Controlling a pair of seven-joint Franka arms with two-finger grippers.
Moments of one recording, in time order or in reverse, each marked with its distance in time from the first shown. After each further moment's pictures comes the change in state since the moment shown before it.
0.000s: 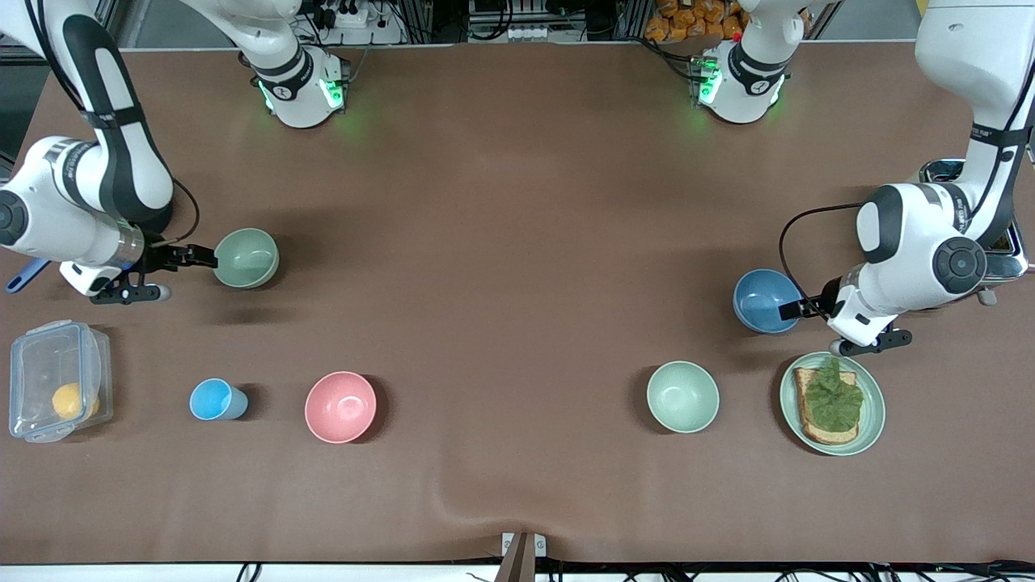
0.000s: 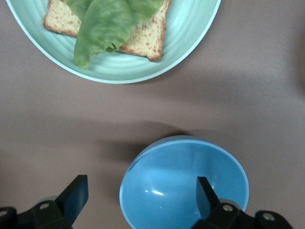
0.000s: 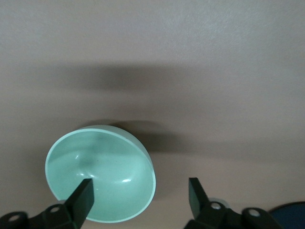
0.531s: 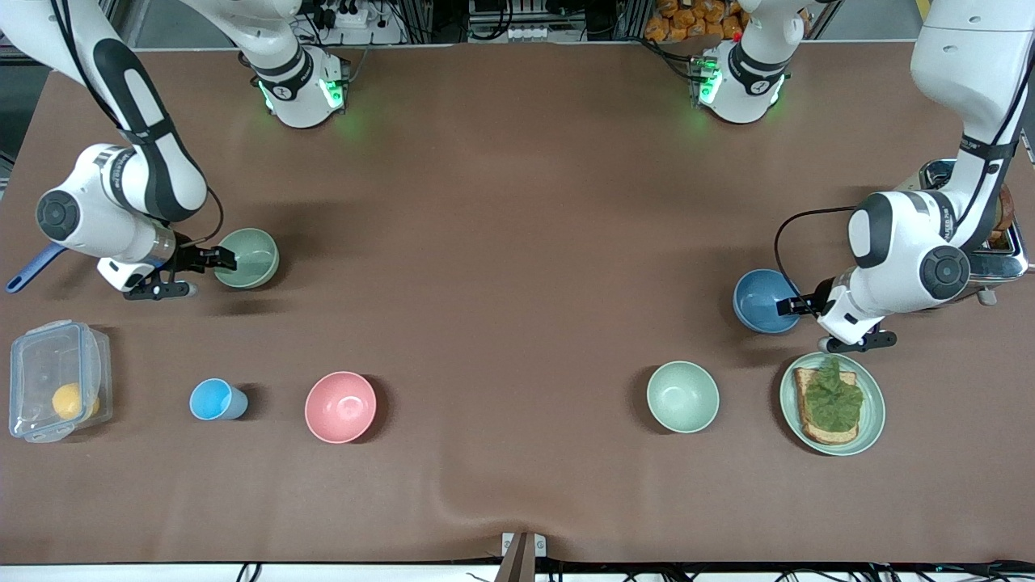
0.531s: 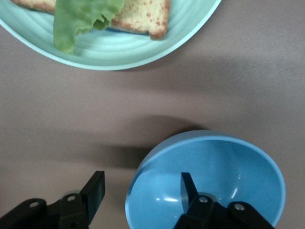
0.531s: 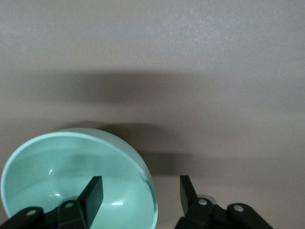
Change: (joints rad) left arm 0.020 0.049 0.001 -0.024 0.000 0.034 0.081; right arm -0.002 0.034 0.000 -0.144 0.000 0.229 -0.016
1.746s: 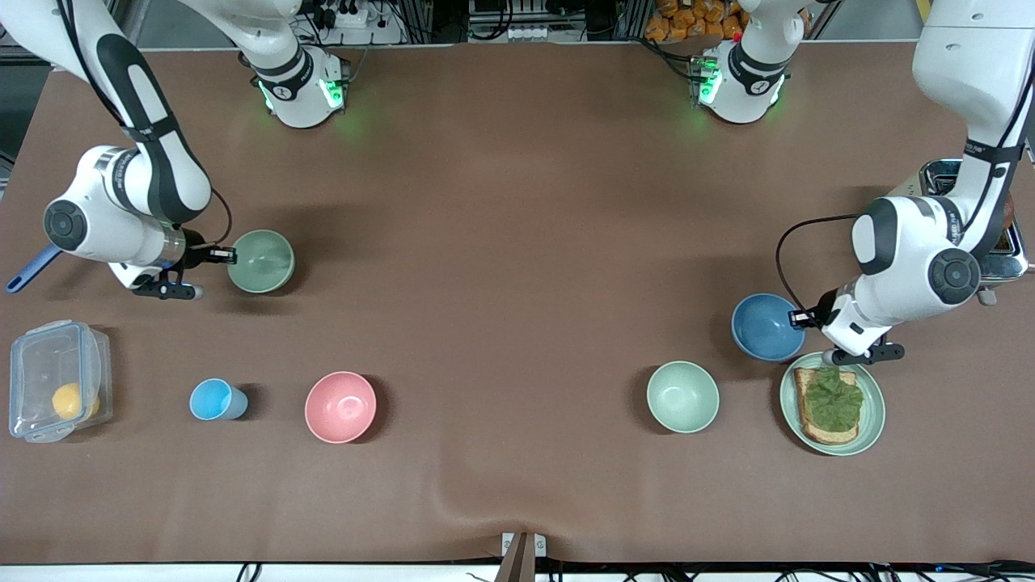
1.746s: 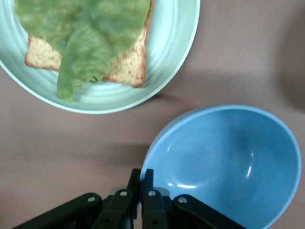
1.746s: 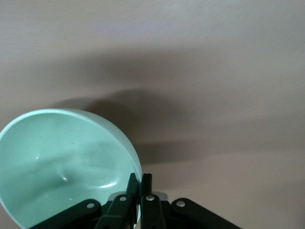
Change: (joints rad) left arm -0.007 0.004 -0.022 0.091 0.000 -0.004 0.001; right arm 0.033 -0.029 0.045 0.056 0.082 -0.226 0.258
